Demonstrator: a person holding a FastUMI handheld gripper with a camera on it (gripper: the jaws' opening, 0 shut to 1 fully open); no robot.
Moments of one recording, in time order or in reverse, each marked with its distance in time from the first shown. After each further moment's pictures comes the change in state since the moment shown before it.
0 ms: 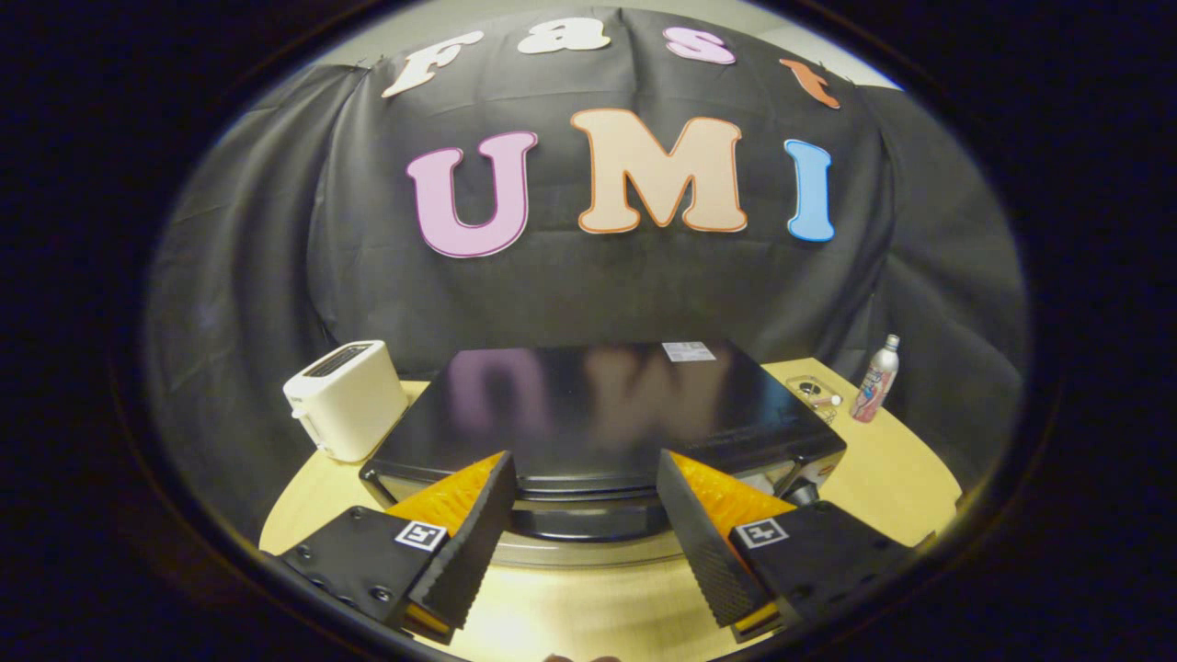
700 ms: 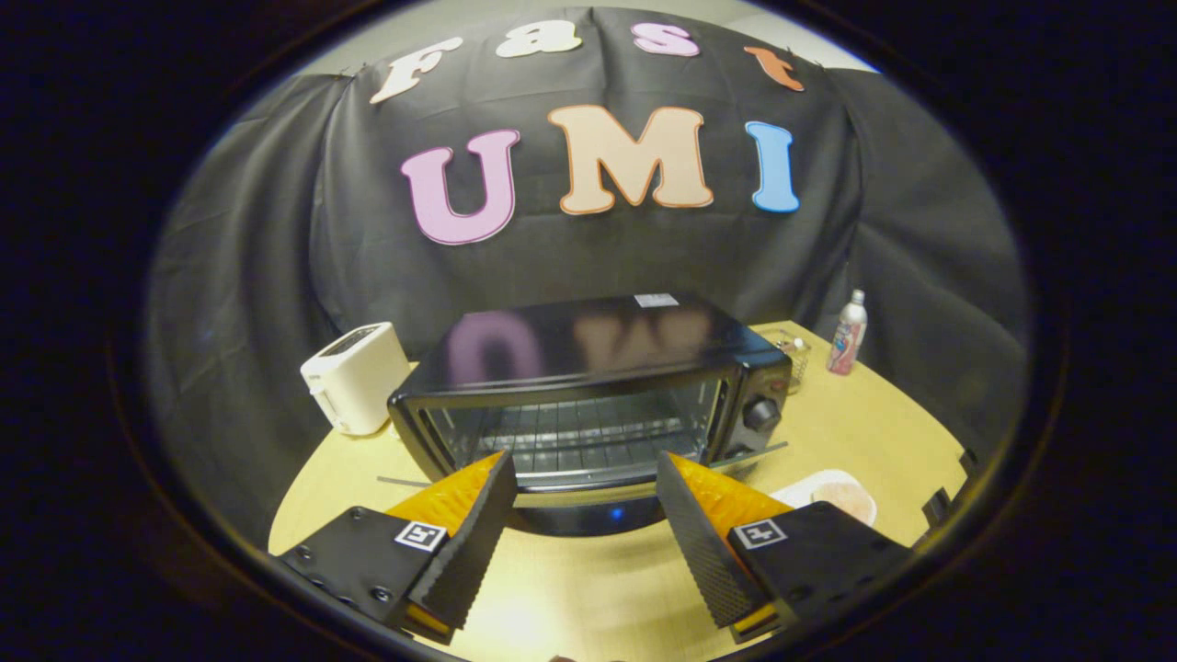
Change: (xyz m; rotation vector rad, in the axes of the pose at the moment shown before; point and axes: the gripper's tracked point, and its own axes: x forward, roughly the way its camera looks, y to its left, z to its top) arm -0.071 -0.016 -0.057 0.032 0.070 -0.021
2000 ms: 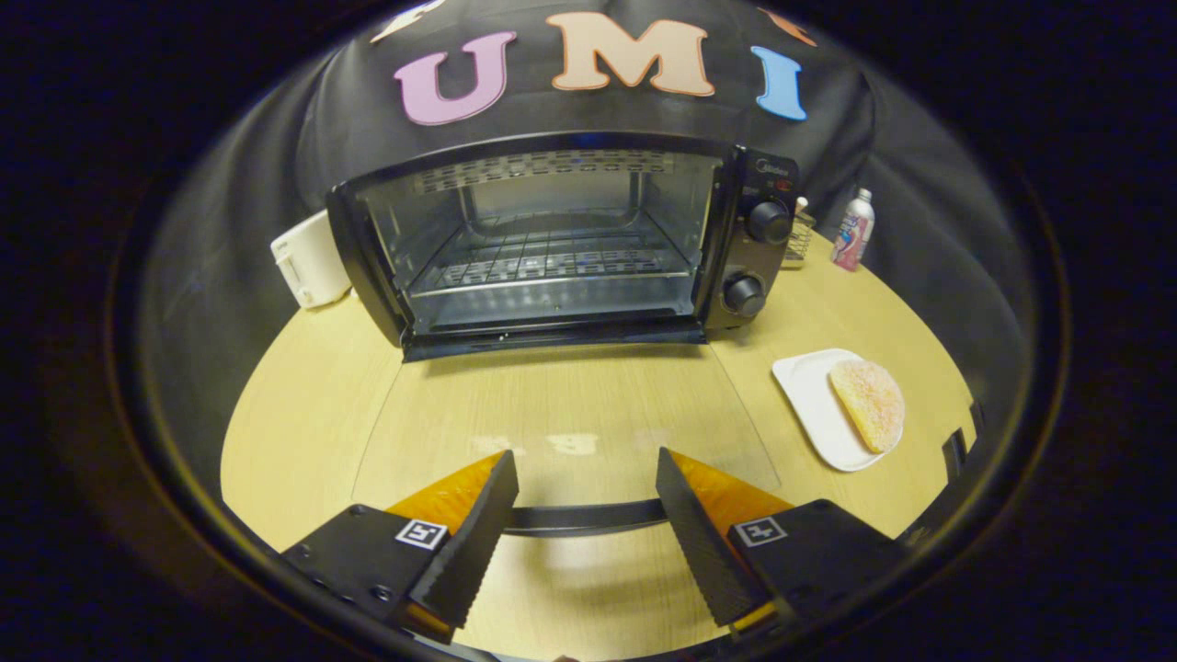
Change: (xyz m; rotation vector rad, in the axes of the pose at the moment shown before) arm 0.011 -0.039 -0.137 -0.053 0.314 -0.037
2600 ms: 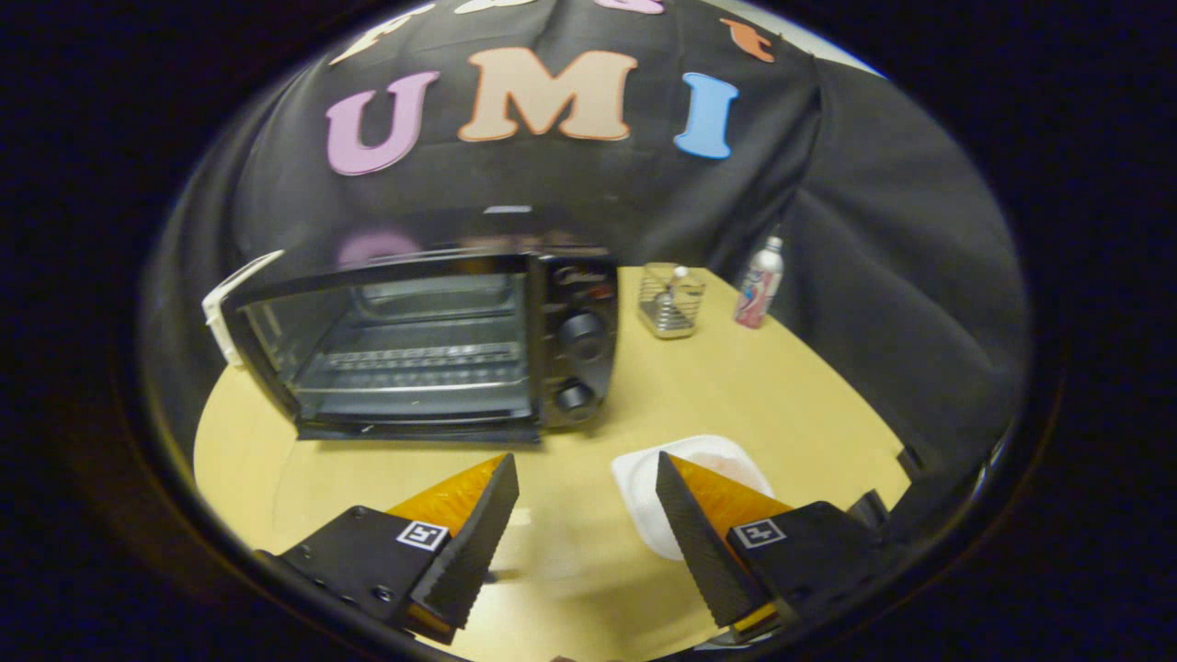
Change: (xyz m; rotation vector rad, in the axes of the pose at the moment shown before) arm -0.008 -0.154 0.092 0.041 -0.158 -0.268
